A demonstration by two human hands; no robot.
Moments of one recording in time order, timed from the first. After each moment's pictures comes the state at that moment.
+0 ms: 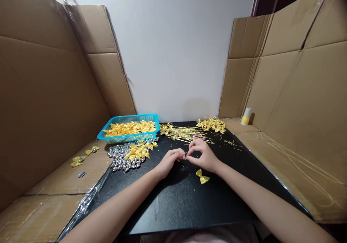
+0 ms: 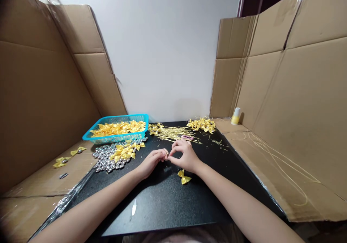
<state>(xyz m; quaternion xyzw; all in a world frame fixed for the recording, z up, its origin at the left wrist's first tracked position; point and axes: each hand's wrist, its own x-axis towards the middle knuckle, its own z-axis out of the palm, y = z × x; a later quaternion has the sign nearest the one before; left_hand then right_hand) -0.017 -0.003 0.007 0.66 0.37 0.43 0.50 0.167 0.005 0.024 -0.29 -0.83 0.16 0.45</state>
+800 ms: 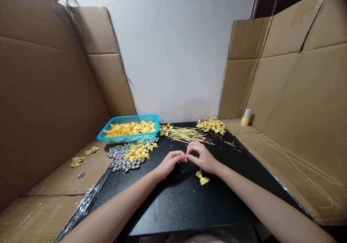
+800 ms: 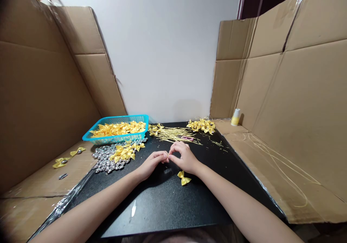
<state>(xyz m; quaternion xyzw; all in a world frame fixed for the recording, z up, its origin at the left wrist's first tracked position) -0.015 -0.007 0.009 0.66 0.37 0.41 0.50 0.166 0.007 0.021 -0.30 -0.83 0.22 0.41</state>
